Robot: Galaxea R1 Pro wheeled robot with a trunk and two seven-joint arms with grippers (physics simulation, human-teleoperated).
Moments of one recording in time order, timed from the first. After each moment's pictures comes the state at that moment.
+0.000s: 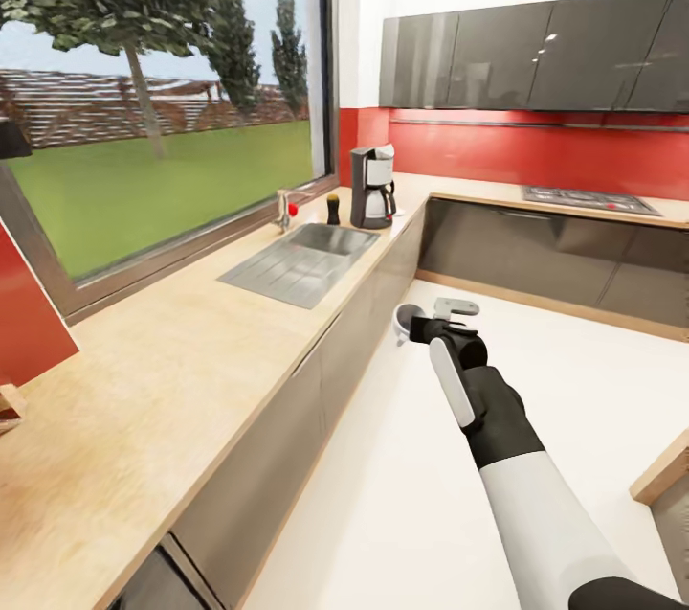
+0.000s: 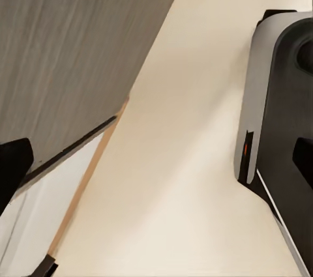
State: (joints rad) left arm -0.01 0.17 -0.21 -0.07 0.27 -0.21 0.10; right arm -0.79 0.11 0.13 -1.20 -0.28 0.74 -0.44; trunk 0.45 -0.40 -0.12
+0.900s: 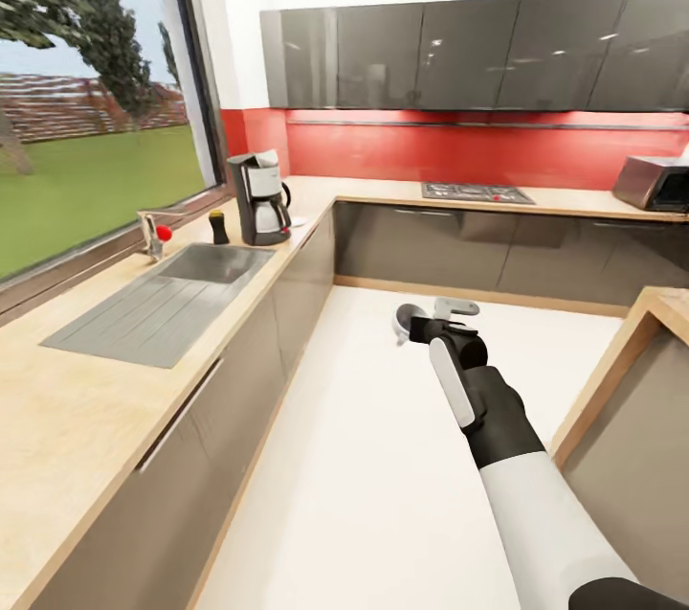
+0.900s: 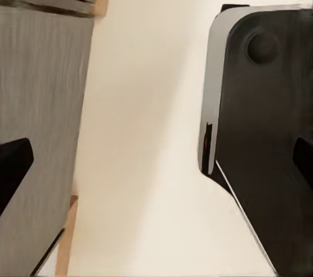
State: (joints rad) left arm -0.01 0.15 -0.21 -0.08 0.27 -0.19 0.01; right arm -0.79 0.11 0.13 -1.20 -0.28 0.74 -0.44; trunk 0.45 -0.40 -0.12
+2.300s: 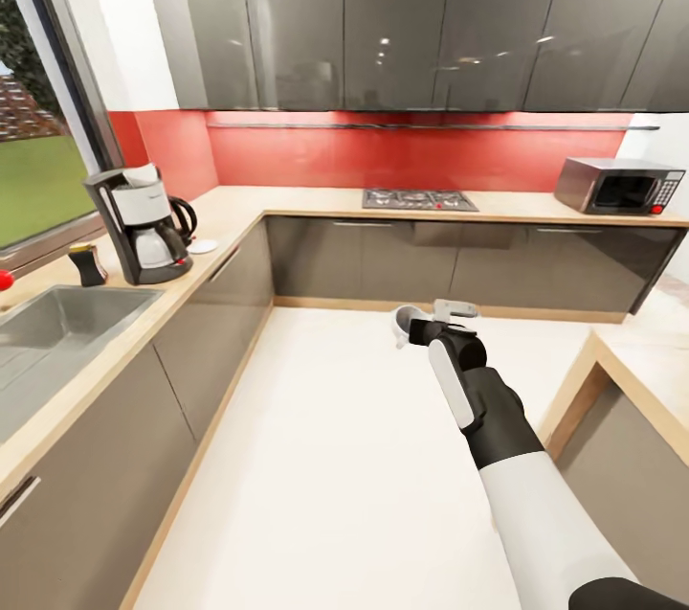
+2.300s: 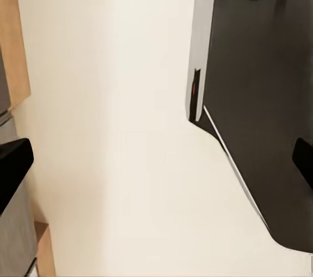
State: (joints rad) left arm -0.01 0.16 -0.21 -0.07 0.26 -0.03 -0.05; right arm -0.79 0.11 0.14 -1.18 -0.28 0.73 -0.44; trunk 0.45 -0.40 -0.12
